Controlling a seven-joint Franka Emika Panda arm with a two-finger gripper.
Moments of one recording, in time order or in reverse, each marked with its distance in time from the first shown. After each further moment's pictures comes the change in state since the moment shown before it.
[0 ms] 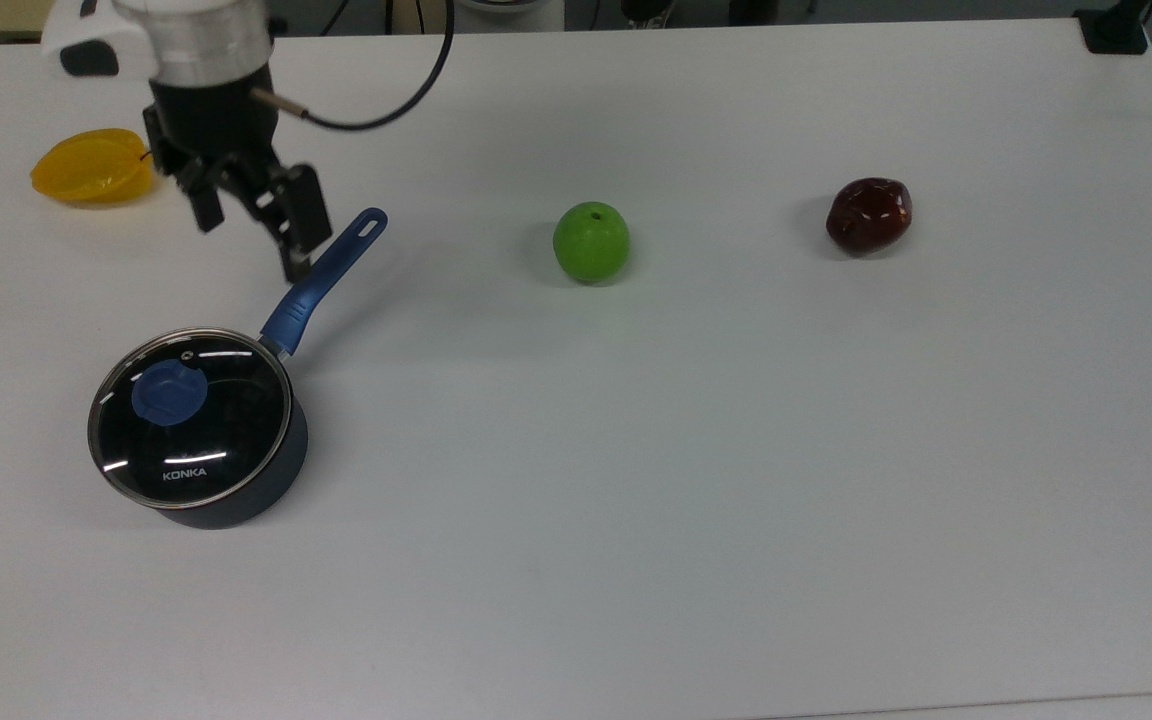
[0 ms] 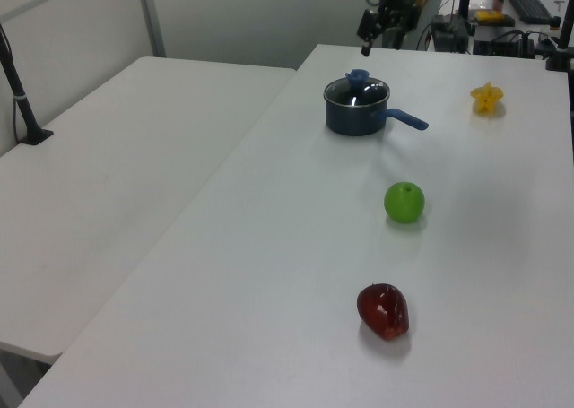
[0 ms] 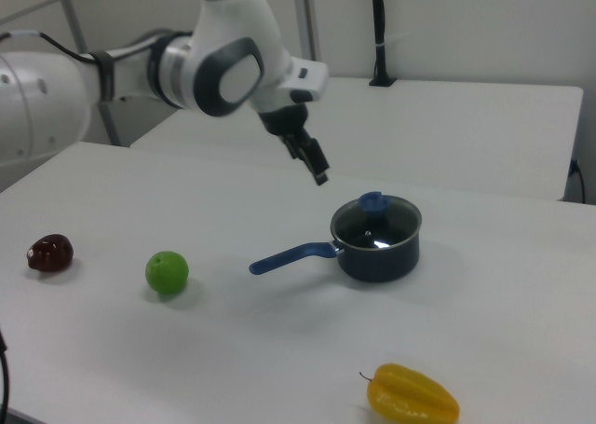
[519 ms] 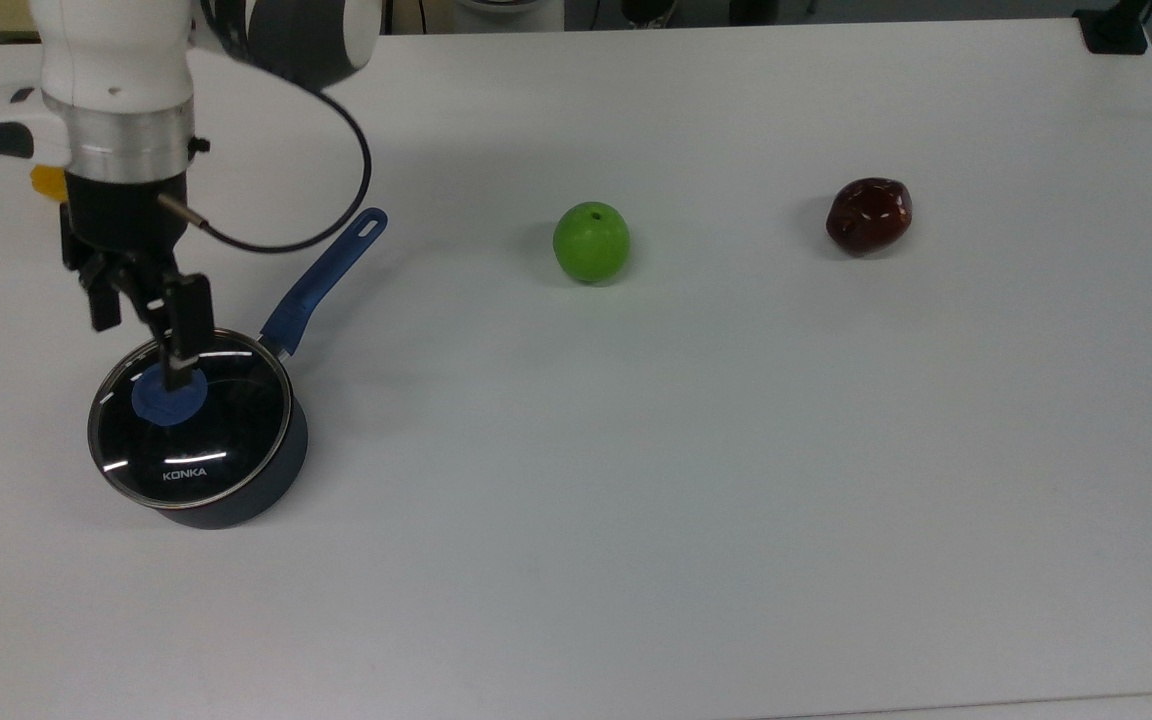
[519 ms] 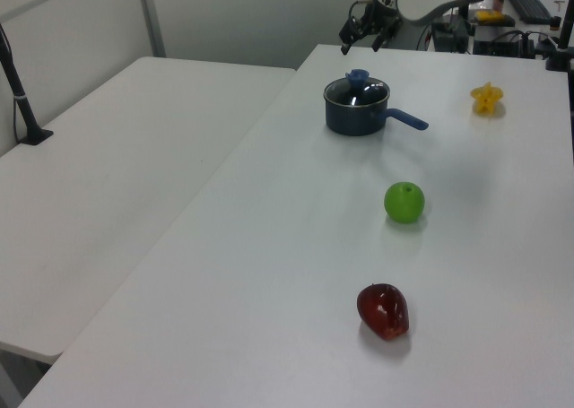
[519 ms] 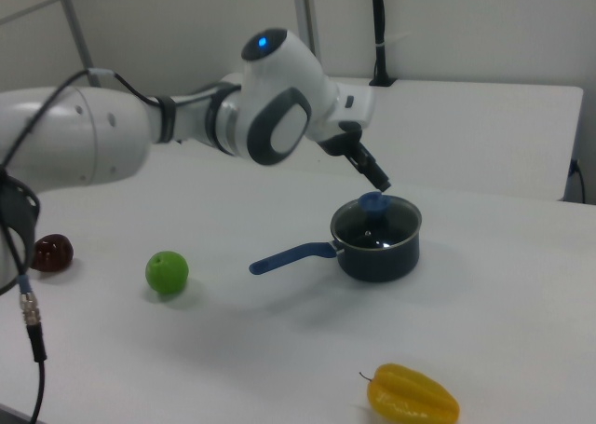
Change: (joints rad) arm -0.026 0.184 -0.070 0.045 -0.003 0.398 0.042
